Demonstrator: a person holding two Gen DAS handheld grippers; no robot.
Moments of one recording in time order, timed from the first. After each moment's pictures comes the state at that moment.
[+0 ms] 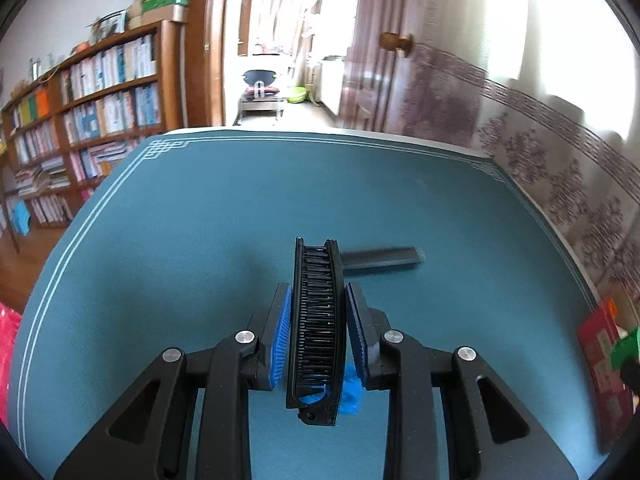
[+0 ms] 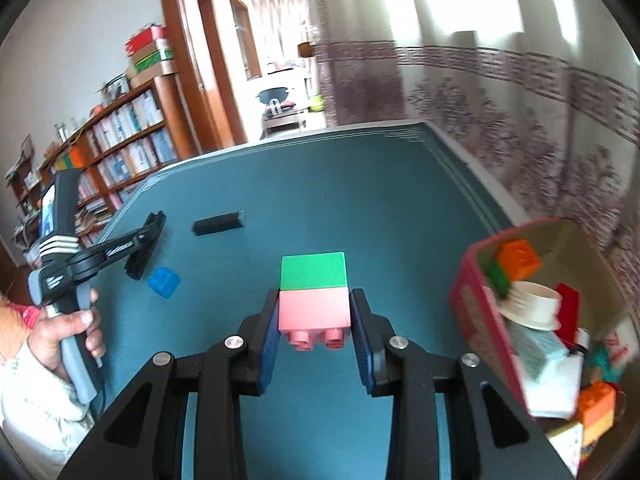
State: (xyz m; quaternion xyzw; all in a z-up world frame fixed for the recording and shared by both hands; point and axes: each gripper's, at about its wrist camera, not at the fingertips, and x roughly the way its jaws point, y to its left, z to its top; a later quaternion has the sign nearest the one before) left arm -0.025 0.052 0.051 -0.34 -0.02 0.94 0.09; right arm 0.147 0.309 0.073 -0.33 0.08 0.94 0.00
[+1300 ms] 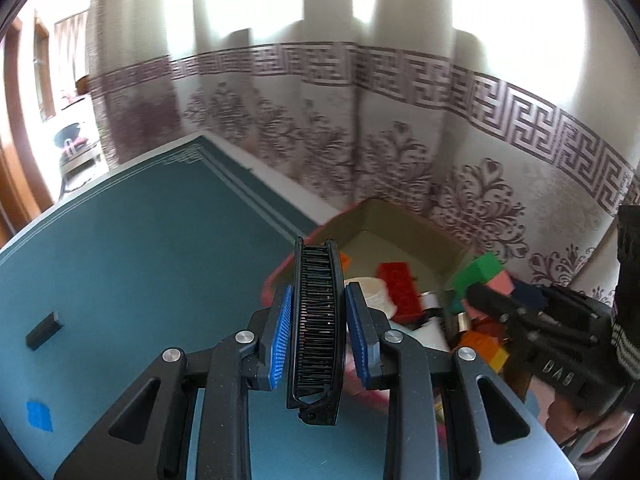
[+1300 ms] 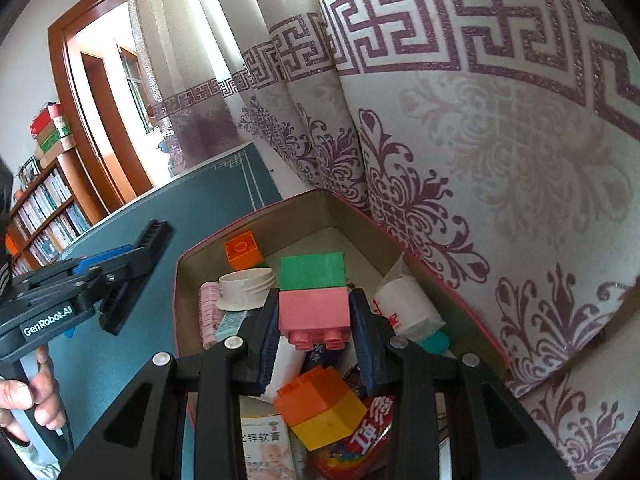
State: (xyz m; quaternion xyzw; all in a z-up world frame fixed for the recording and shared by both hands) left arm 0.097 0.349 0.101 -0.33 0.13 0.85 0.40; right arm 0.247 0.496 0.064 -0.30 0.17 0.93 0.16
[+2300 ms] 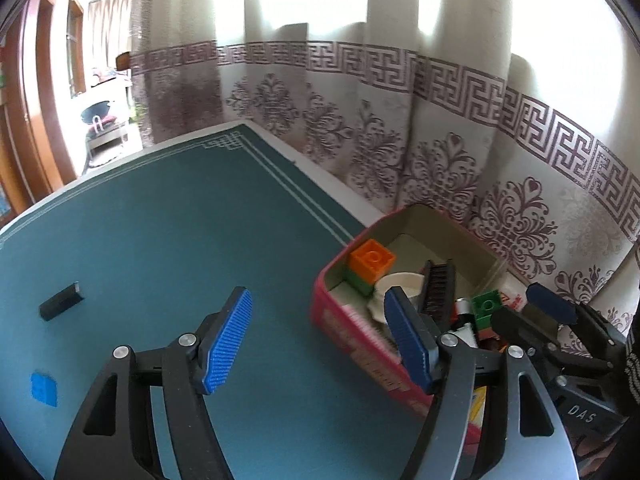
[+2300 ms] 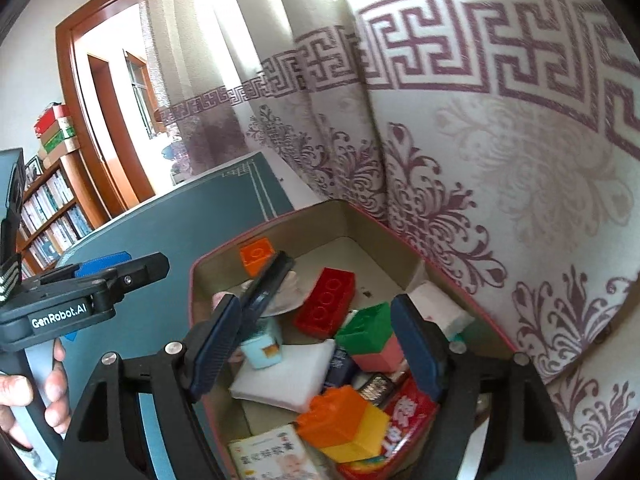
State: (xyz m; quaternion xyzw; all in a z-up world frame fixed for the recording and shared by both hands) left arm 0.077 0.305 0.095 -0.34 0.10 0.87 0.34; right arm 0.242 0.474 0.070 -0.28 0.16 0.93 0.16
